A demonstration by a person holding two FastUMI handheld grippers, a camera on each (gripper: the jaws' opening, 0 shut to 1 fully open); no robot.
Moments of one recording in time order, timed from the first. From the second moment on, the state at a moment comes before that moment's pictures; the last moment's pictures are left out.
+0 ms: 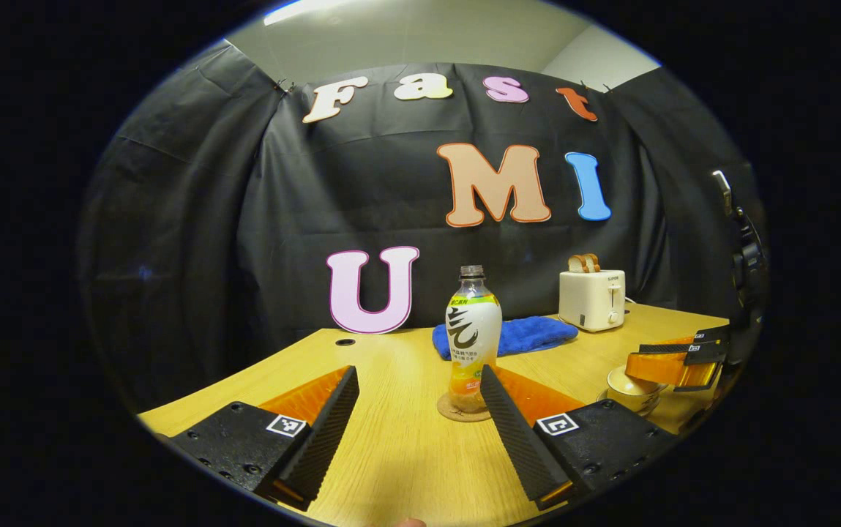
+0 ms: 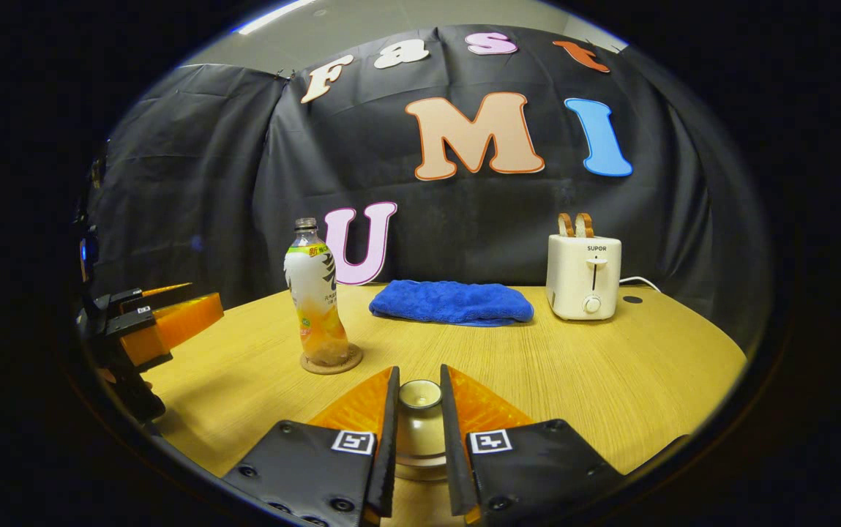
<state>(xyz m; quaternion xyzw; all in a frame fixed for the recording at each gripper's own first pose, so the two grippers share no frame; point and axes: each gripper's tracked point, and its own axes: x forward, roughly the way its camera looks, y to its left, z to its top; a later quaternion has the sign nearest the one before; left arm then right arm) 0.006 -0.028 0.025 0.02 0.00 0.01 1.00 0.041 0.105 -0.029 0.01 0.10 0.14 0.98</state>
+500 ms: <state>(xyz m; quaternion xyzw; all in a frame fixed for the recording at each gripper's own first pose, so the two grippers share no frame) -0.002 -0.041 0.019 0.02 0.00 0.00 1.00 0.029 0.099 -0.016 0.03 0.09 0.15 0.98</state>
